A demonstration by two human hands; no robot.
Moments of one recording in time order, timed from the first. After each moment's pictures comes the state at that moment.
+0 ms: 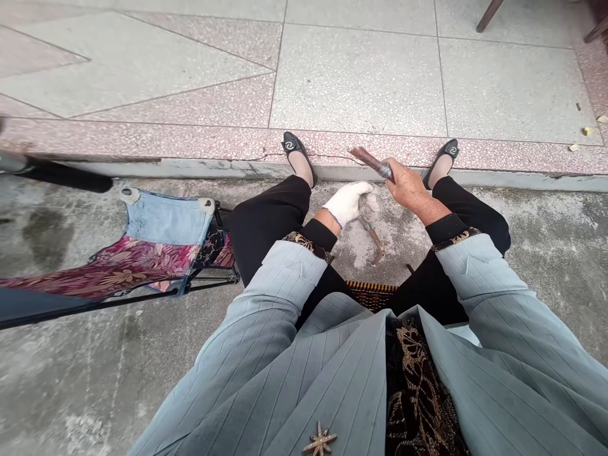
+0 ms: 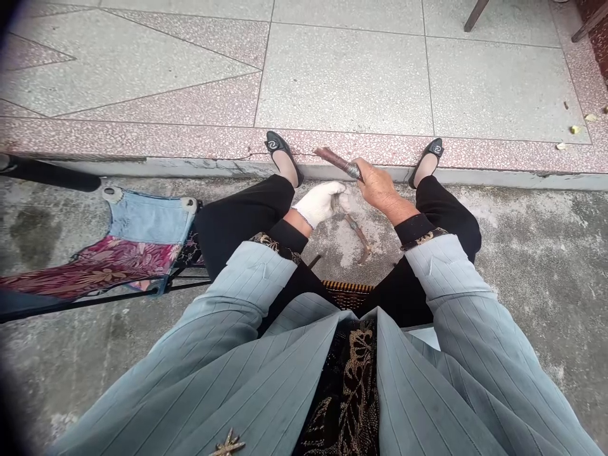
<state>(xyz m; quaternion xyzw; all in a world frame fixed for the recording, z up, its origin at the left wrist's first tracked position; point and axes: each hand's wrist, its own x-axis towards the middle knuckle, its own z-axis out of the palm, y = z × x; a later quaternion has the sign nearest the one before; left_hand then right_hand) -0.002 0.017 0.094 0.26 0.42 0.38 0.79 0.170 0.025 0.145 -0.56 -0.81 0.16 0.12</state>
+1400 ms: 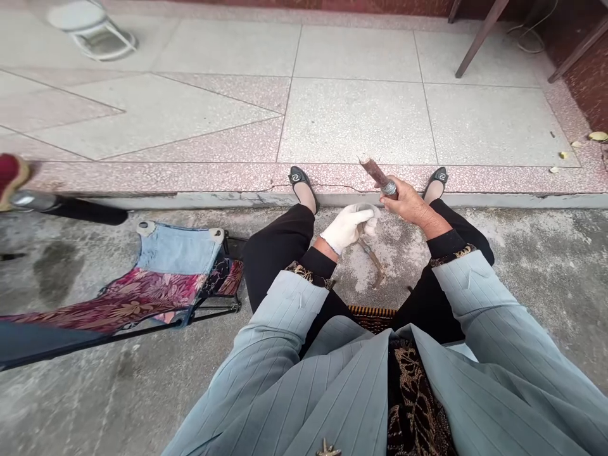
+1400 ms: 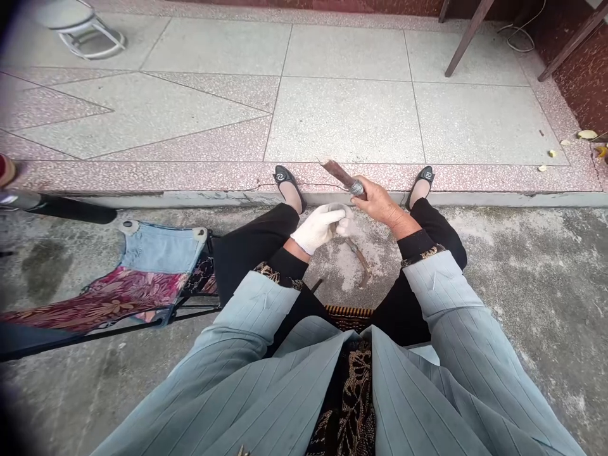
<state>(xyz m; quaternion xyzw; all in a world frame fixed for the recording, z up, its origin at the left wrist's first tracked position) -0.021 0.005 0.121 0.37 0.31 0.36 0.80 0.174 0.037 0.166 -0.43 -0.71 0.46 0.31</state>
